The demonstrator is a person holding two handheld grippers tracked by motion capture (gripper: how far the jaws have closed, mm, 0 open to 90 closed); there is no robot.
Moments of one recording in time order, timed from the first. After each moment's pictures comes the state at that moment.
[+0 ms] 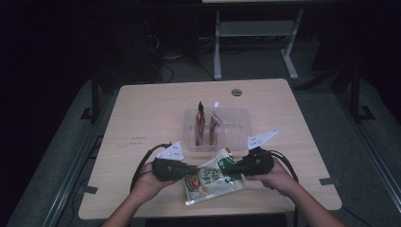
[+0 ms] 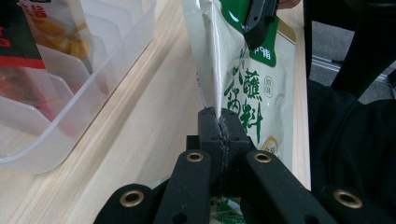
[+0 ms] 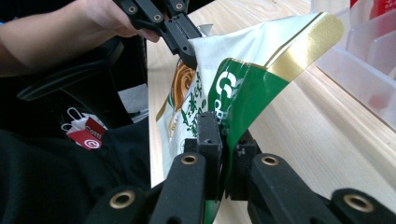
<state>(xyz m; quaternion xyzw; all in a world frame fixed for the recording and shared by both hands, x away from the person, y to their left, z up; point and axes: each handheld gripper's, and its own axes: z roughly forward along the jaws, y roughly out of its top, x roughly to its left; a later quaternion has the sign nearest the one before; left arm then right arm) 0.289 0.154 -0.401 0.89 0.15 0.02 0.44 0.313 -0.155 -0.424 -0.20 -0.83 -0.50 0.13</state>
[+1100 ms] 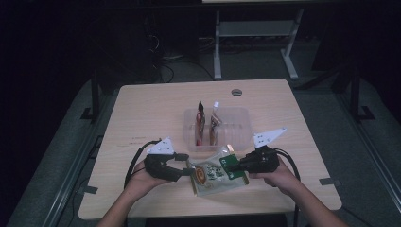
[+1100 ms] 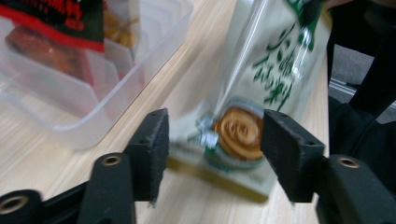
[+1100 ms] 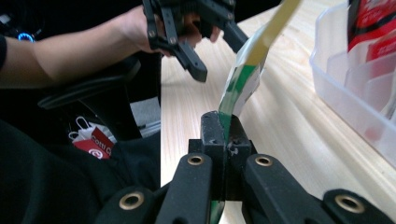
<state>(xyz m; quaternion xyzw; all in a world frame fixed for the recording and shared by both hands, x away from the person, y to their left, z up) 0.298 0.178 -0.405 0.87 0.21 0.03 0.45 0.311 -0.167 -0.410 -0.17 -0.81 -0.55 0.12</state>
